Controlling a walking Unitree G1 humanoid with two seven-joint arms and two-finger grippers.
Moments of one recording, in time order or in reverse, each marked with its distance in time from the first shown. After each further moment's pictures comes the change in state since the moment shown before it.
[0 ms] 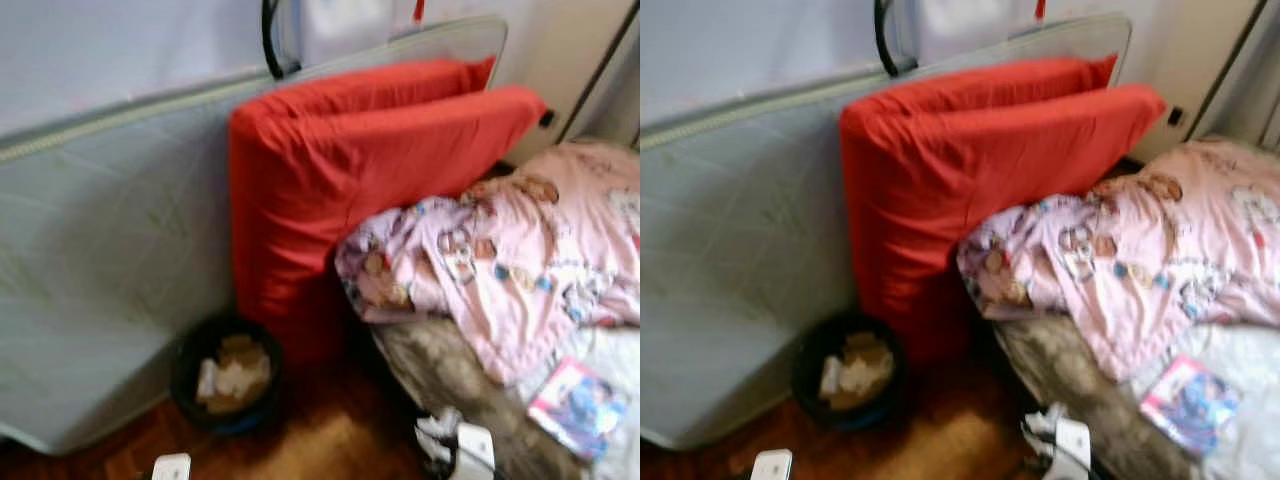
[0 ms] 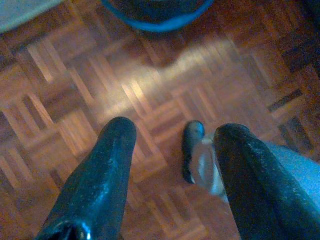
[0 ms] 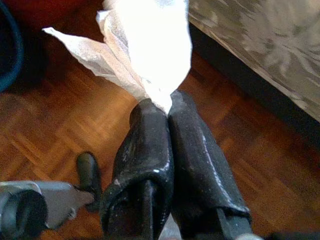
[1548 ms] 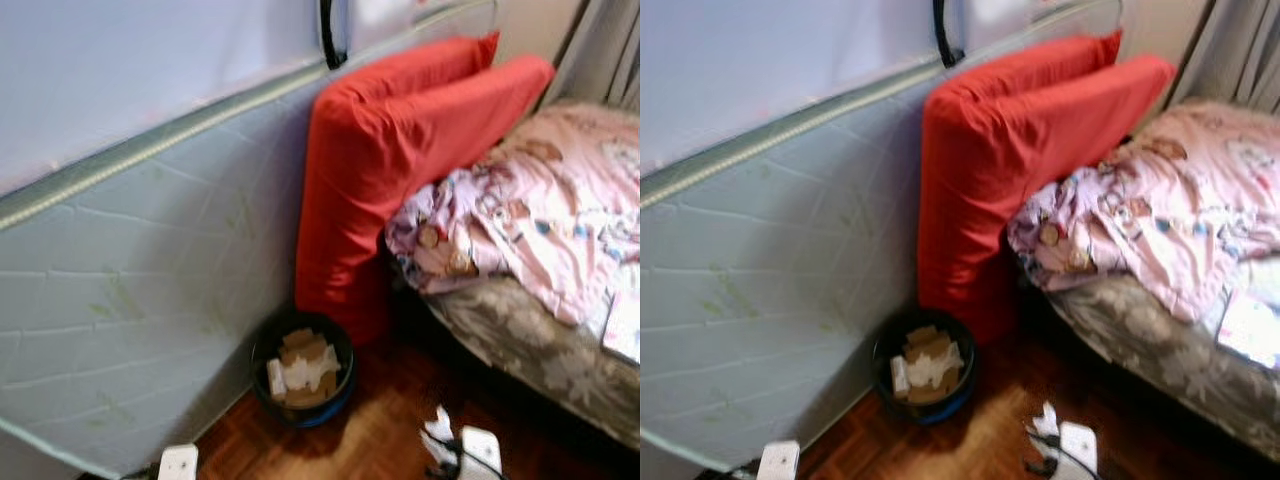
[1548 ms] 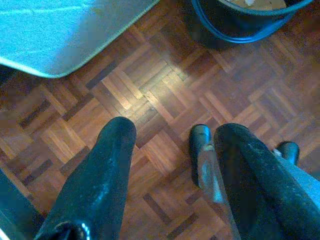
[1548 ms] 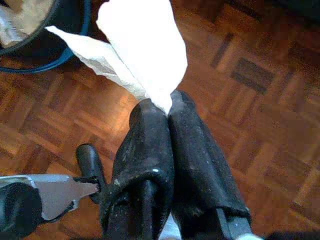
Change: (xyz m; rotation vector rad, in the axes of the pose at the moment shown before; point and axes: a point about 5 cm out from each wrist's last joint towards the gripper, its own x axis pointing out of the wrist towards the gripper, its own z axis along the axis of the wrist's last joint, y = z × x) left arm 0.003 -0.009 0.006 -0.007 -0.018 -0.001; right arm -0.002 -0.008 -0.006 -0.002 0.017 -0.025
